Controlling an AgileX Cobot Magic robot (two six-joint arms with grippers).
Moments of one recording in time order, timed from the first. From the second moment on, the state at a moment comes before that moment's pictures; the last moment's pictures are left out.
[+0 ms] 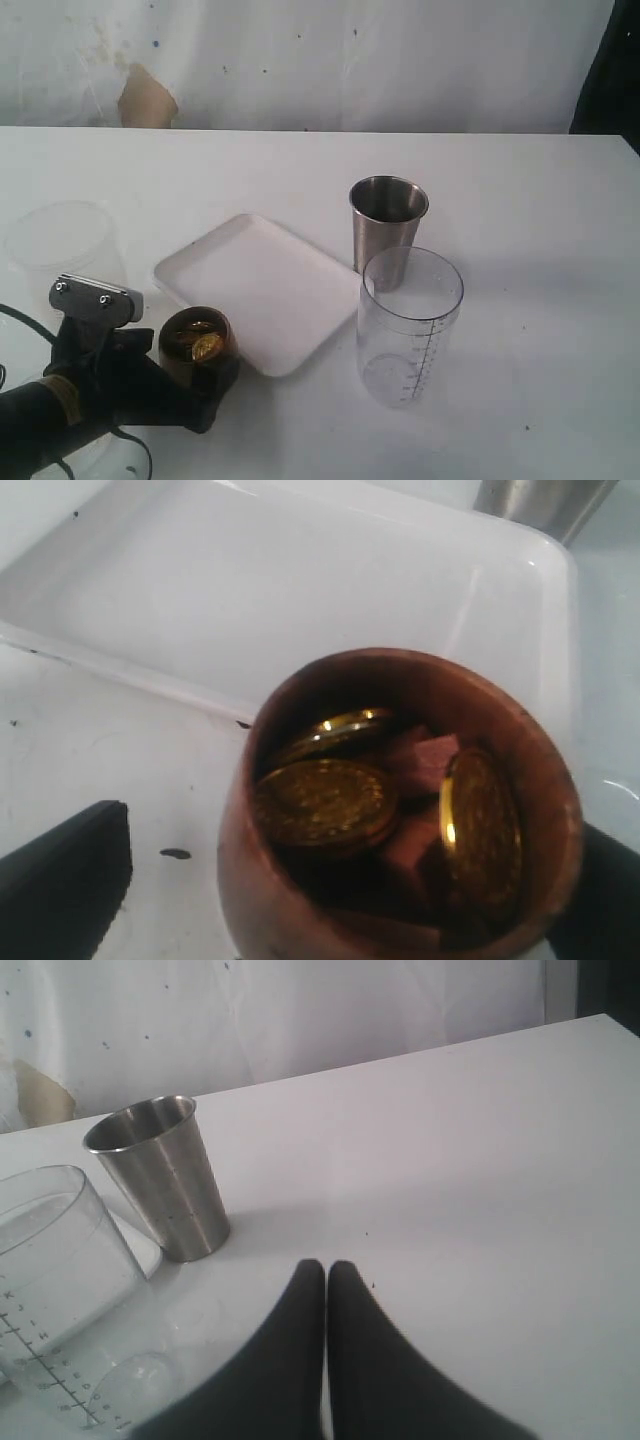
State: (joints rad) left arm -0.72 1.72 -0.27 -0.18 -0.80 -0.15; right arm 0.05 0.00 0.00 -0.08 0.28 0.34
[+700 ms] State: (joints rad) left arm -0.72 1.67 -0.37 -0.20 -0.53 -0.15; right arm 0.05 0.00 0.00 -0.08 0.28 0.34
